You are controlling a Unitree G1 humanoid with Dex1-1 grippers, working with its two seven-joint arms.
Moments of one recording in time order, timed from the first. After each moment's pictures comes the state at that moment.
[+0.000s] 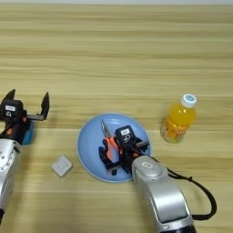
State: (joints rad) left arm -0.08 0.06 0.01 0.25 -0.04 -0.31 -0.08; right arm 0.07 -0.13 0.20 -0.32 0.03 0.80 0.21
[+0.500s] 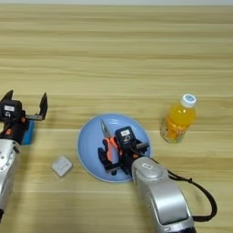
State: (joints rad) left arm -0.09 0.06 0.04 0.28 -0.01 -0.29 -0.03; right arm 0.08 -0.11 0.21 -0.33 0.05 0.81 0.21
